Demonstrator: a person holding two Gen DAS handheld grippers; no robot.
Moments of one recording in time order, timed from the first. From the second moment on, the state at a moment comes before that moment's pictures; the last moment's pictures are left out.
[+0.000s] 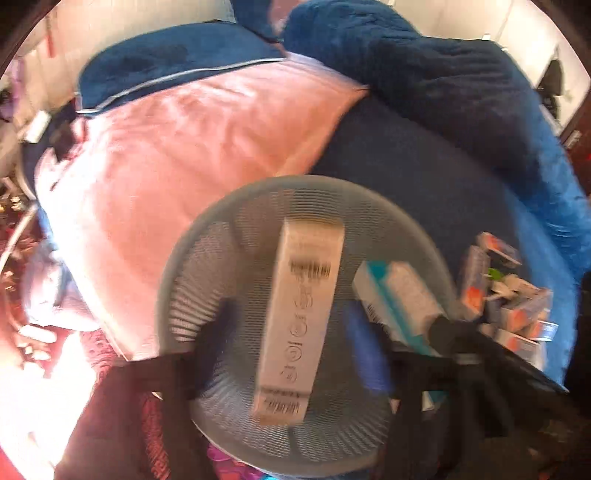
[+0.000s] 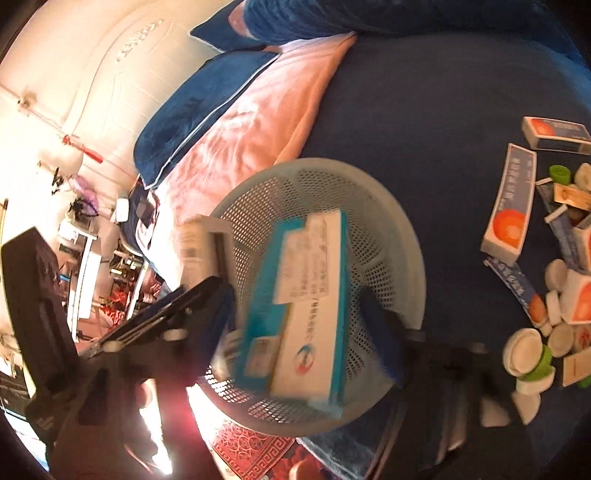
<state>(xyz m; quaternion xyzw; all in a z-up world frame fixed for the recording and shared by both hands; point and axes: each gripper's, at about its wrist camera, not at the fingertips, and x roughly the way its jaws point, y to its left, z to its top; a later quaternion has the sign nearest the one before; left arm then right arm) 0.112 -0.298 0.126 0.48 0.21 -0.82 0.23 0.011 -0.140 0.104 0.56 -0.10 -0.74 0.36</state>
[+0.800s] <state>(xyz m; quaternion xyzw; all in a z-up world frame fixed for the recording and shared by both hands) 0.119 -0.263 0.124 0.51 0.17 -0.81 0.23 0.016 -0.104 0.116 0.56 -0.04 -0.77 0.30</state>
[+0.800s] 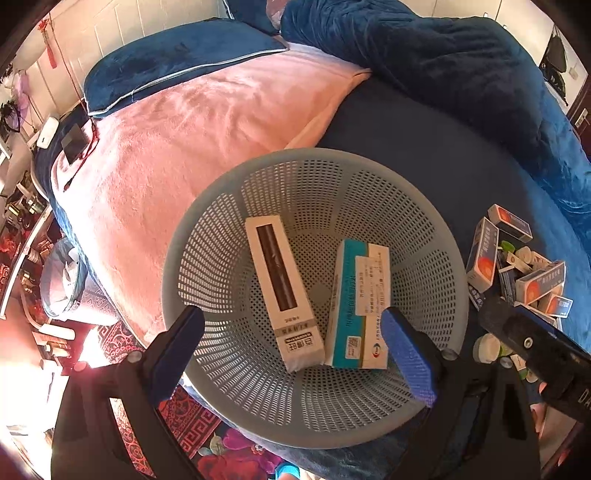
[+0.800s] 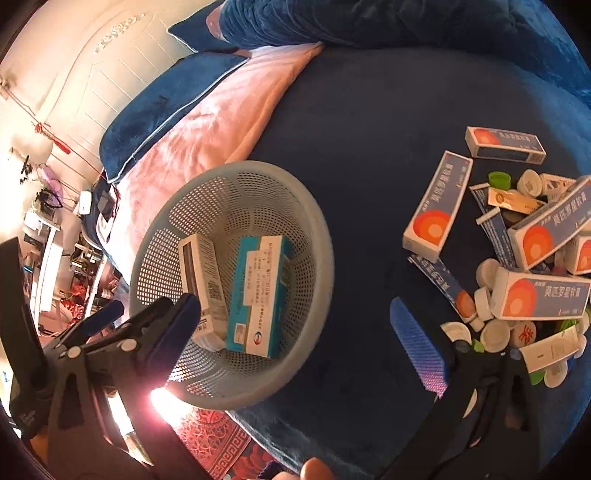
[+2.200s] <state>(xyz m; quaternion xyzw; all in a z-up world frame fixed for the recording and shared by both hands) 0.038 -0.115 0.123 0.53 0.12 -0.83 0.12 -0.034 0.069 0.122 0.58 -0.10 -0.79 0.15</state>
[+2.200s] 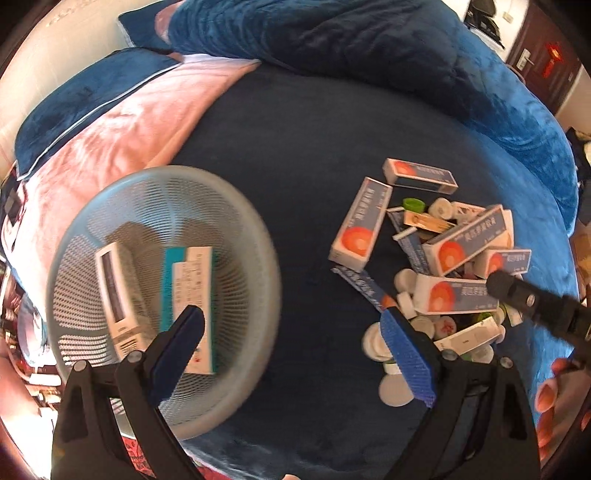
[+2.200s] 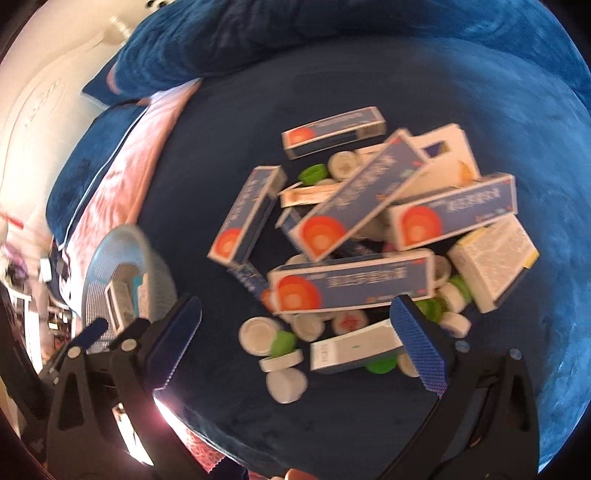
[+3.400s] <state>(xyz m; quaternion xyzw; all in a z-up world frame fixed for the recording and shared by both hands) -0.105 0.044 0.077 0.55 -0.05 -0.83 -0.09 -0.069 0.227 0.066 0.62 -0.27 -0.74 -0.07</state>
